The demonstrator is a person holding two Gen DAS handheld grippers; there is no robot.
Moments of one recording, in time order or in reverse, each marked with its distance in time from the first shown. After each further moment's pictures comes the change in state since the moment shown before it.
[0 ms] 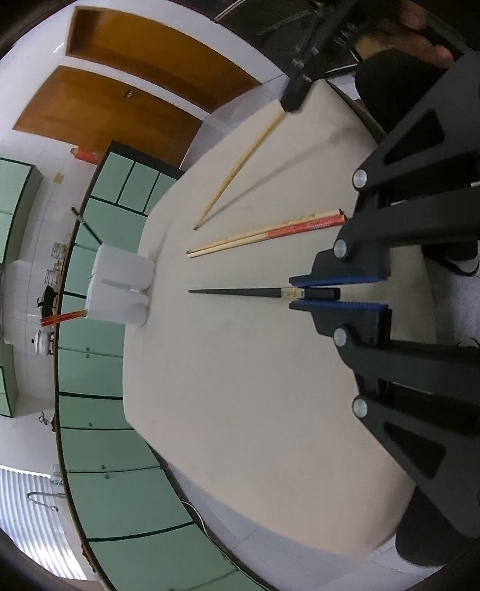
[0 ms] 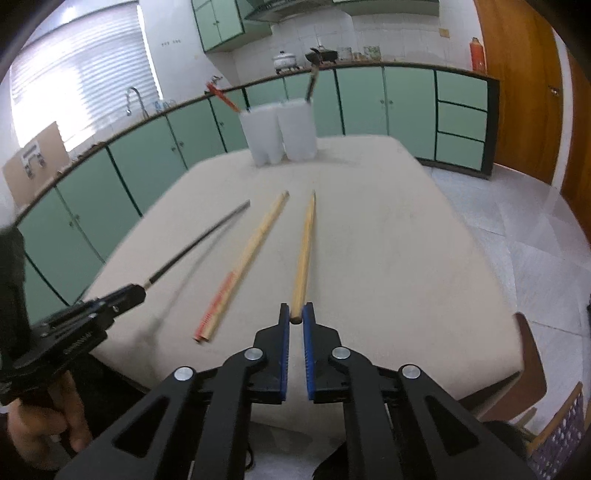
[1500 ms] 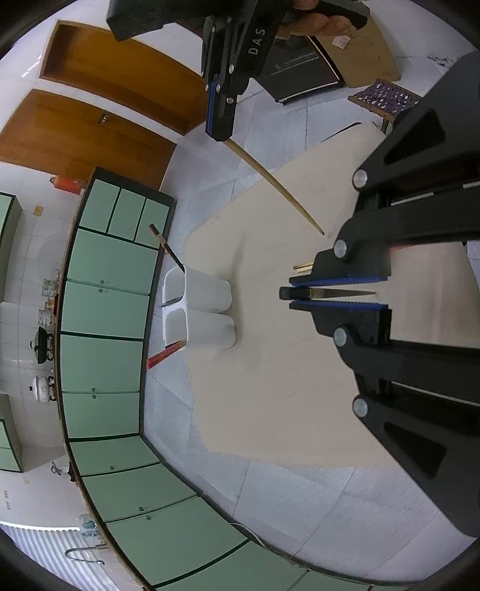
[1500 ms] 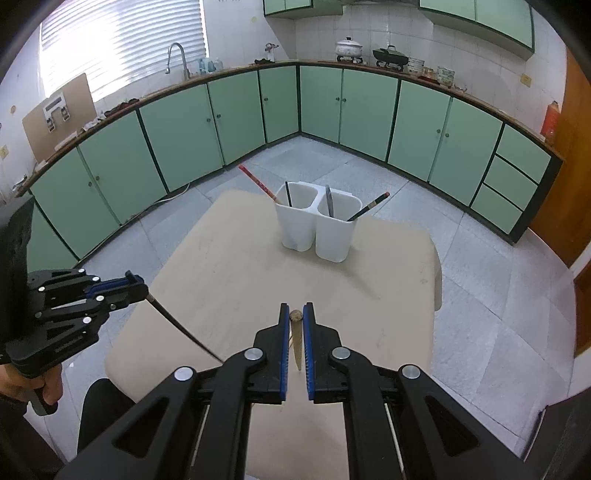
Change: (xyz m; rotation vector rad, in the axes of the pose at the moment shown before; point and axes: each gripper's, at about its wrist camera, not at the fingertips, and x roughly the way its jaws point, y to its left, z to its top) left arm -0.024 -0.010 0.213 0.152 0.118 -0.077; right arm 0.013 0.042 0.258 -0.246 0.192 0.042
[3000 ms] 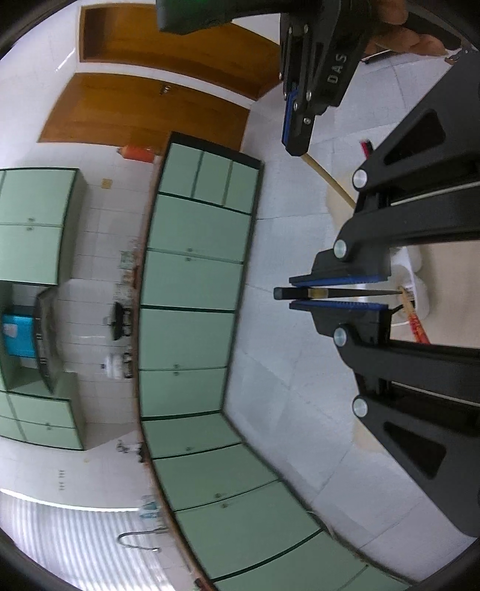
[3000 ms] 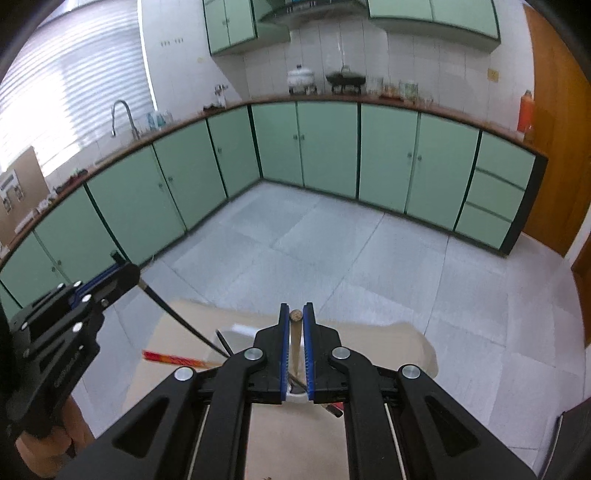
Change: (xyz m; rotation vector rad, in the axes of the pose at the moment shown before) left arm 0.120 0.016 0.209 -0.013 -0.298 0.119; right arm 0.120 -0.095 0.172 0.152 -0.124 -0.046
